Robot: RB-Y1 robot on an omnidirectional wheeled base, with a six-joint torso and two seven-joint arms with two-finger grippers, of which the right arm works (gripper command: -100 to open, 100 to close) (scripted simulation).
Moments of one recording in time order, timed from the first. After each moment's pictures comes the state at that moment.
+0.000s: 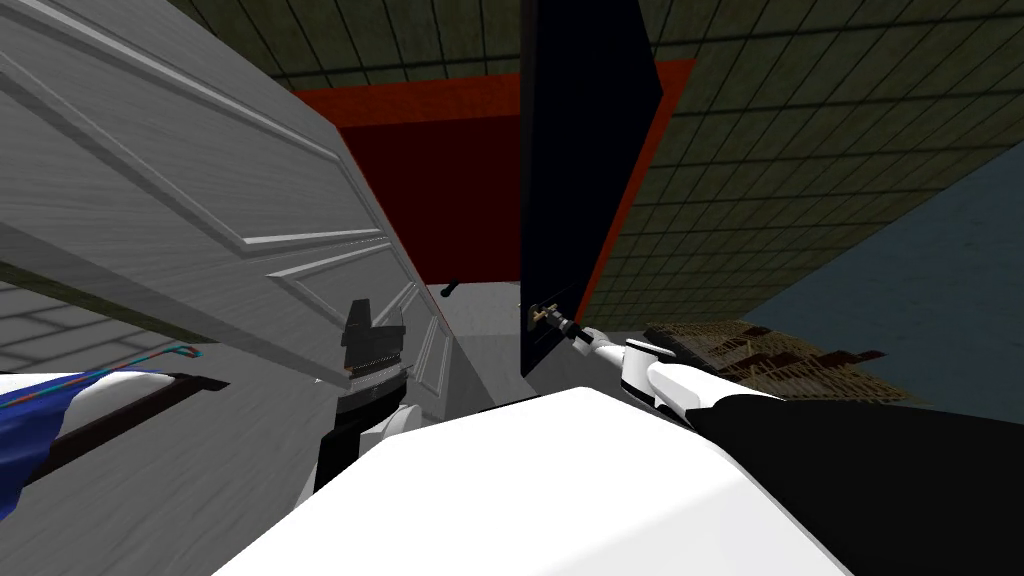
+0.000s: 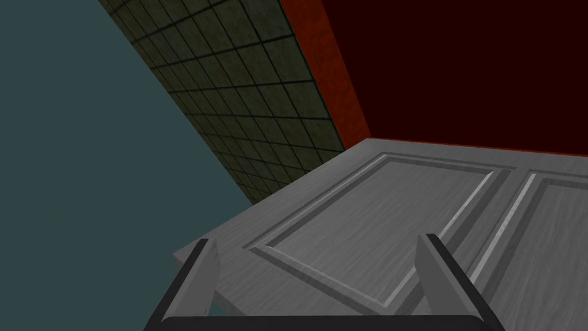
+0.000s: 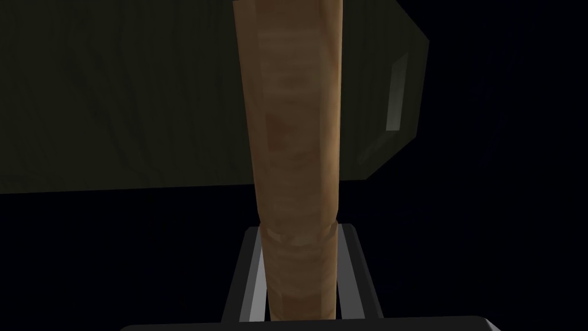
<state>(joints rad) -0.48 -0.64 0.84 -0.57 -0.43 -0.89 -0.55</state>
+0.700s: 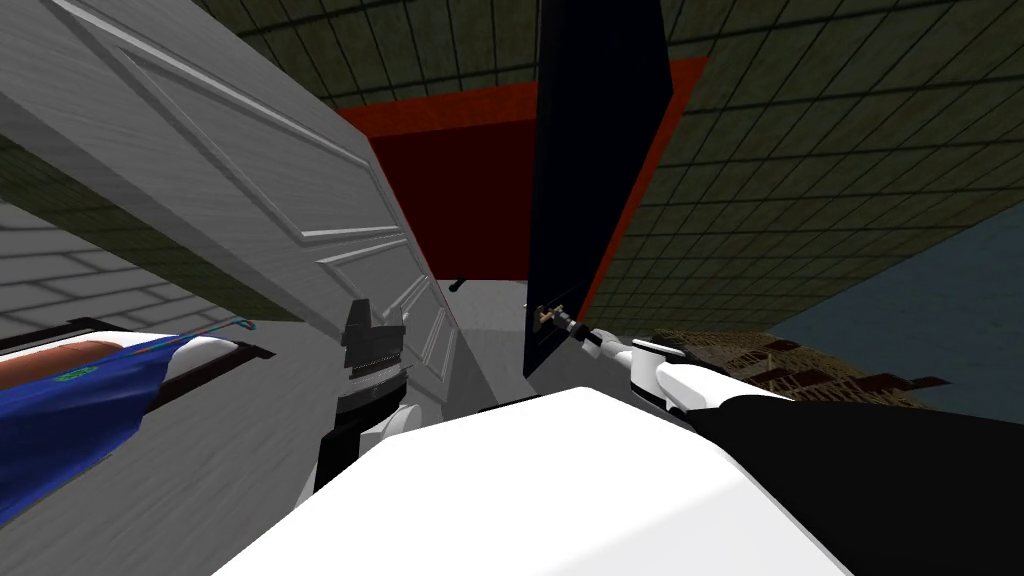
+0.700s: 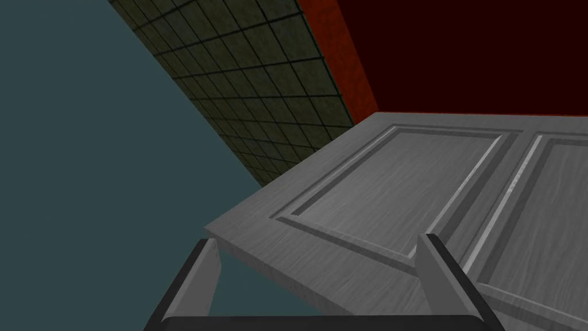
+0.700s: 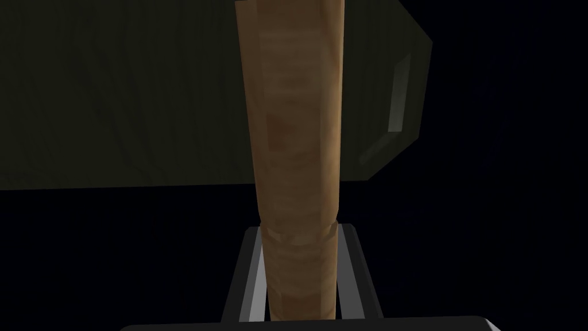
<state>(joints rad) -0.46 -0.70 0.89 -0.53 -0.45 -0.98 -0.60</state>
